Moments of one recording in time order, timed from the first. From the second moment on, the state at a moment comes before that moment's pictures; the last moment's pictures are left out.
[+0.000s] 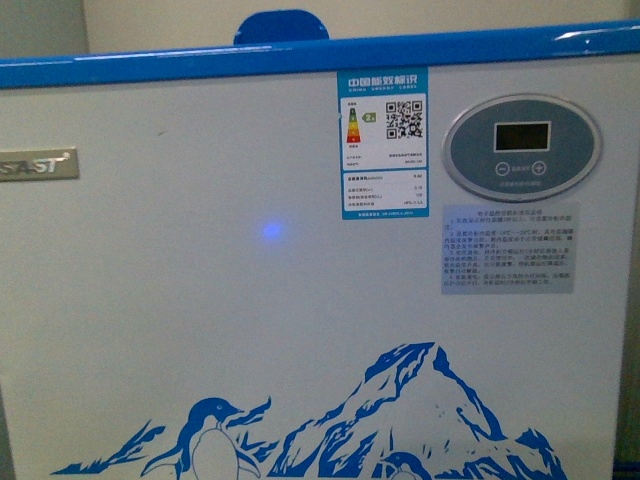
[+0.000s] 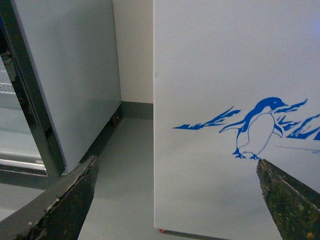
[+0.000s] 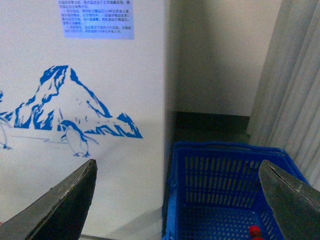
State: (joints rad) left arm 0.00 0.00 0.01 0.00 0.00 0.00; right arm 0.00 0.00 0.02 0.00 0.00 -0.01
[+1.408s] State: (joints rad) left arm 0.00 0.00 0.01 0.00 0.00 0.00; right arm -0.32 2.70 1.04 0.61 0.54 -0.11
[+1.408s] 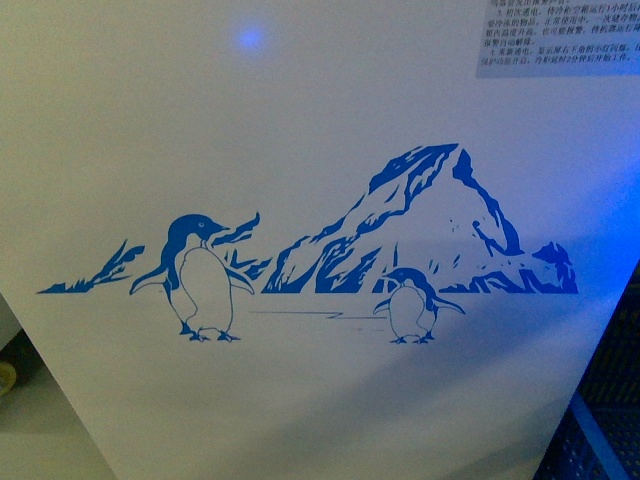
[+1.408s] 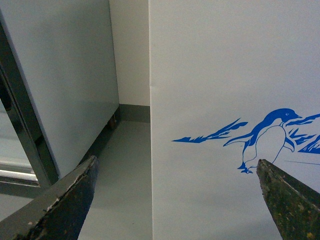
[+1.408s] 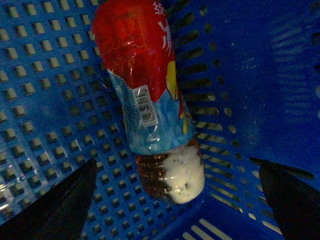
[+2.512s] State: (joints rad) left arm 0.00 0.00 0.01 0.00 0.00 0.00; right arm -0.41 3.03 1.57 0.21 0.43 0.07
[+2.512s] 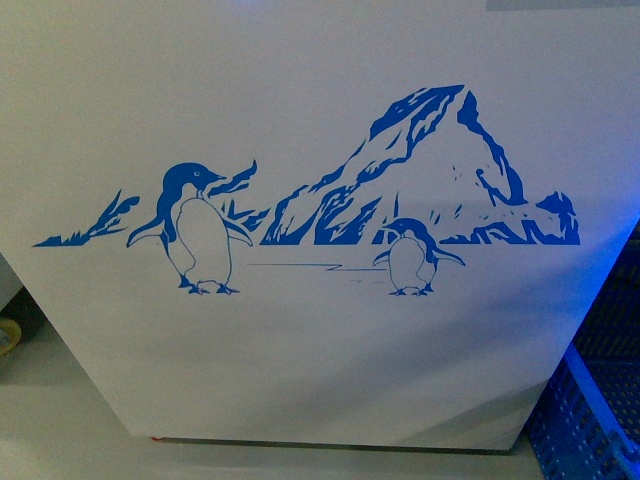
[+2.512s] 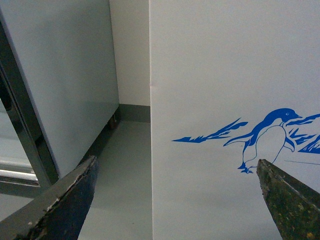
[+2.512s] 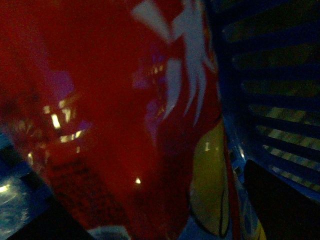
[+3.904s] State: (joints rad) left arm 0.00 0.00 0.01 0.00 0.00 0.00; right arm -0.30 1.30 0.71 0.09 0.01 -0.04
